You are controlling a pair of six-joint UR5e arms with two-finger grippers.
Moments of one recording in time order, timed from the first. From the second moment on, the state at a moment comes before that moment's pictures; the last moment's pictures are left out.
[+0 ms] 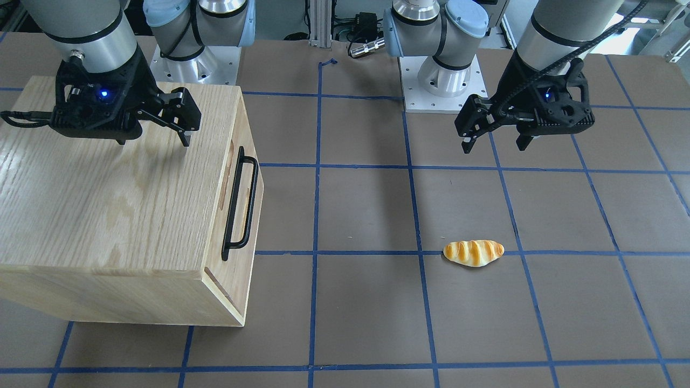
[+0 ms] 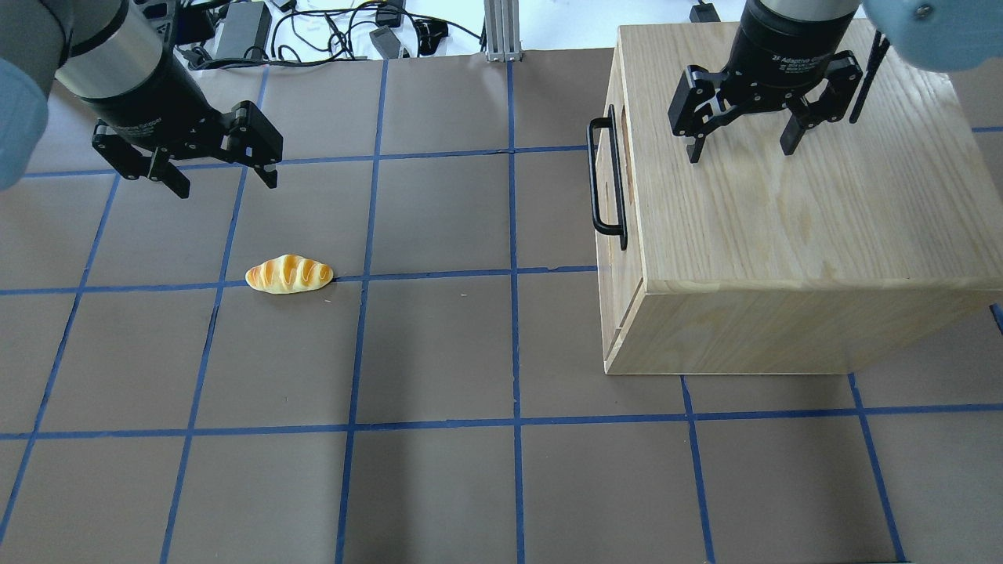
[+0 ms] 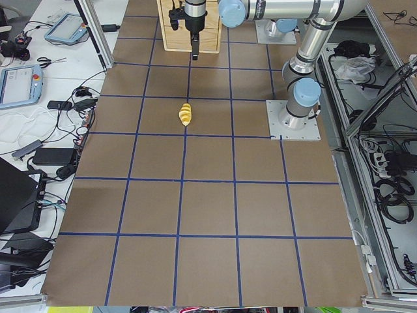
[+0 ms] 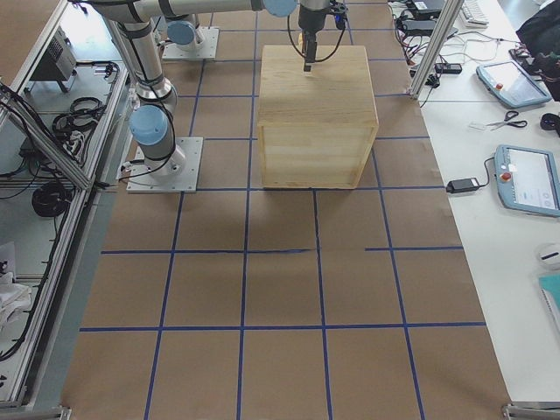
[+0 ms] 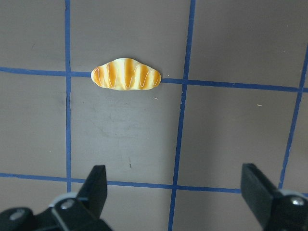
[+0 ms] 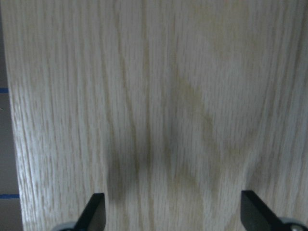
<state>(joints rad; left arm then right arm) -1.49 -1.55 -1.59 -1.53 1.58 -0.01 1.60 -1.49 1.43 -1.47 -1.61 0.02</state>
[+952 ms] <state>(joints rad) -1.48 -1.56 -1.58 -1.54 1.58 -0.01 1.60 -1.49 1.43 -1.47 -1.61 0.02</state>
